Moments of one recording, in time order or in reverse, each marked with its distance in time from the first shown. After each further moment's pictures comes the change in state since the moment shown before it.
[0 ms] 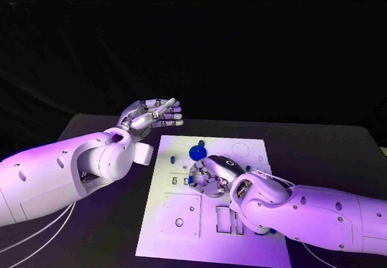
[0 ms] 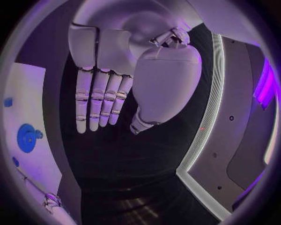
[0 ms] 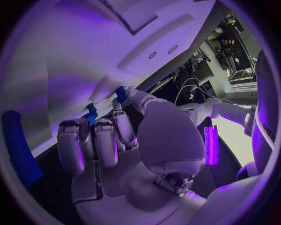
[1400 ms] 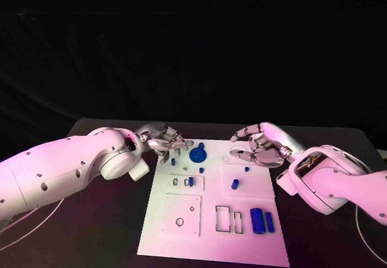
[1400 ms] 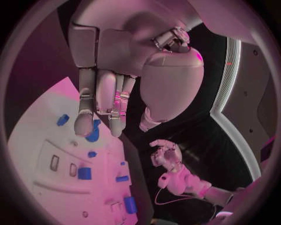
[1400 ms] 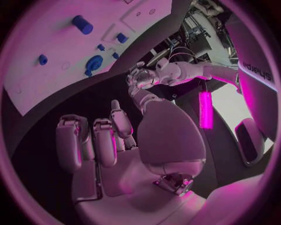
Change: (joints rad) left arm 0.001 0.042 0.000 -0.075 -0.637 0.236 -0.501; left_hand -0.167 -0.002 -0.058 0.008 -0.001 0.016 -0.107 0.351 0.267 0.159 -0.155 0.596 0.473 0.519 -0.179 1.097 1.013 -0.013 0.302 -0.177 0.795 0.617; right arm 0.136 -0.369 0.019 0.205 0.379 -0.060 0.273; right_hand 0.014 -0.010 -0.116 0.047 0.069 -0.046 0.011 -0.021 -0.009 -0.068 0.018 -0.046 -0.055 0.000 0.014 -0.019 0.001 0.016 0.000 0.015 -0.096 0.000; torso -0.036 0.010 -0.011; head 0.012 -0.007
